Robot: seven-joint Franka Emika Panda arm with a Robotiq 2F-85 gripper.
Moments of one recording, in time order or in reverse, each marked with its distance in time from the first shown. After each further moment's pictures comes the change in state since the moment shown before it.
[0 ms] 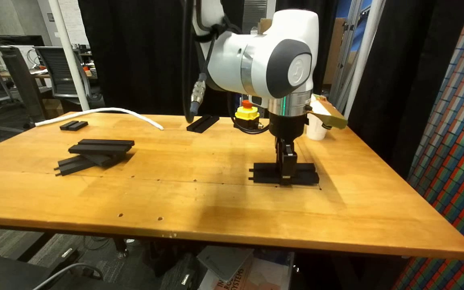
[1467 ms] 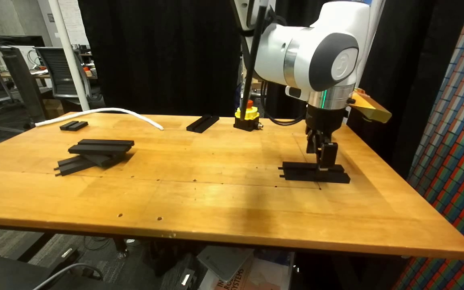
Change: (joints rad) arm -0.134 0.095 0.034 0.204 0.073 -0.067 -0.142
